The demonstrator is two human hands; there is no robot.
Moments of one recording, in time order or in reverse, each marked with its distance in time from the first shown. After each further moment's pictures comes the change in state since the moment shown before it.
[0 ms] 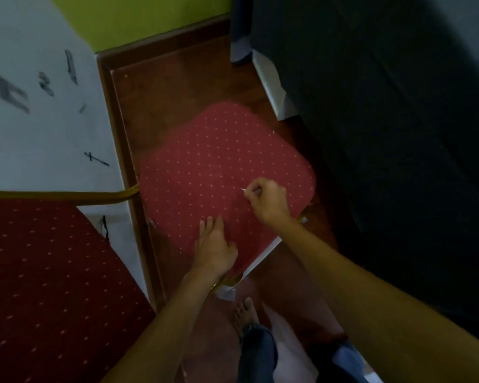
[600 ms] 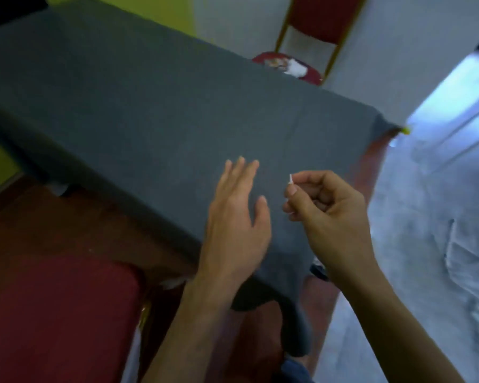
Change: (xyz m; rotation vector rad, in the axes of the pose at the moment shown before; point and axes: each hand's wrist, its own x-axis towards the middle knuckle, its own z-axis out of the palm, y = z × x) left_hand -0.238 0.433 0.098 -0.079 0.103 1.176; right_hand -0.273 0.093 -0.451 0.664 0.949 -0.044
